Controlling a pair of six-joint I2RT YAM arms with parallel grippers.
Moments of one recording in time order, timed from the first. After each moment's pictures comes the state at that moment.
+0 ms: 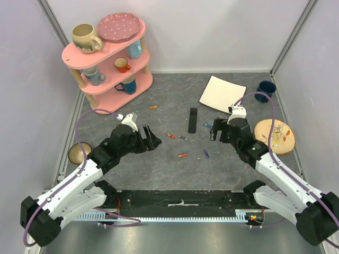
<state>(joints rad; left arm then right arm) -0.63 0.84 0.62 -0.37 0.01 -0.76 0.49 0.93 0.61 -0.25 0.26 0.40</state>
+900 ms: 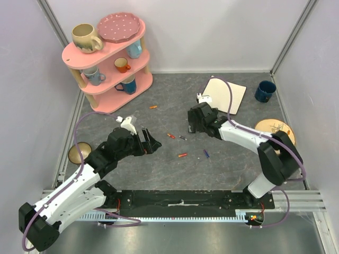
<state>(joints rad) -0.63 0.76 0.58 -0.36 0.06 -0.74 0.63 1.57 0.98 -0.25 0.37 0.39</state>
